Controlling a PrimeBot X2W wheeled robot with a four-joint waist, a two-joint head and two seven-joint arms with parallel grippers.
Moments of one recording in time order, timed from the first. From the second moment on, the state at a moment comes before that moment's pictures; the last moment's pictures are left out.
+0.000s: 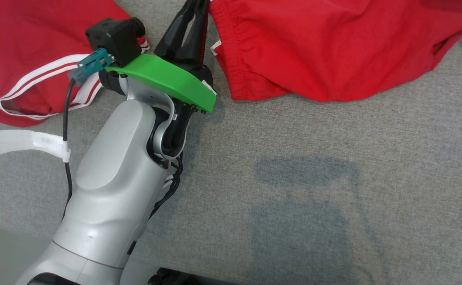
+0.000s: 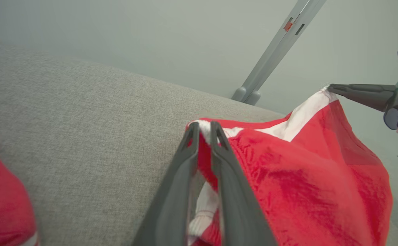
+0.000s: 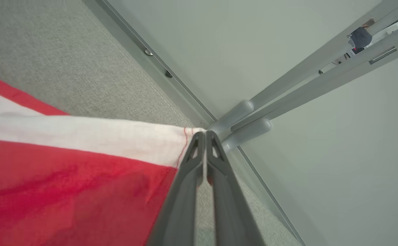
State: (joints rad) left arm -0.86 0.05 -0.51 0.43 -0.79 -0.05 -0.16; right arm -1.54 -0.73 1.03 0.55 0.52 0.13 0.34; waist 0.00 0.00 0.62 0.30
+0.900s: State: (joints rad) left arm -0.39 0.05 -0.20 0.04 -0.38 -0.02 -0.26; right arm -1.16 -0.55 0.59 0.73 0.43 0.13 -0.04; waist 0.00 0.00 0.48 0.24
